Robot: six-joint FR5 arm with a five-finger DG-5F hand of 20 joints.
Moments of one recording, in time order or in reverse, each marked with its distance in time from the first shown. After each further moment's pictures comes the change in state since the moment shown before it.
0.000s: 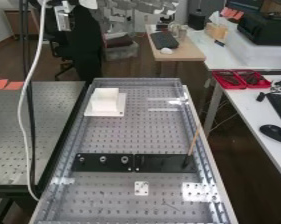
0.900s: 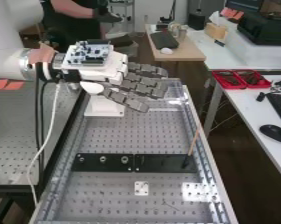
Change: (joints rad) arm -0.065 -0.134 -0.292 0.380 0.052 0.310
